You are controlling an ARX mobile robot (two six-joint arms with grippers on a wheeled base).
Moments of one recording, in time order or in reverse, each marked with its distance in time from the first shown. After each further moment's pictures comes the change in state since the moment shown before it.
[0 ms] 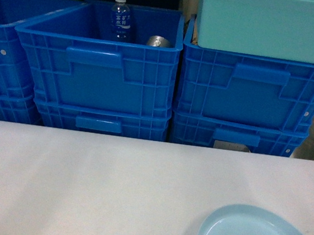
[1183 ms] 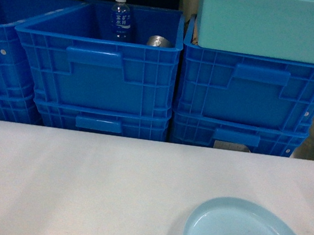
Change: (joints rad) left arm 0.000 0.000 0.000 0.000 0.000 0.000; right arm 0.128 0.215 0.006 0.272 0.108 0.182
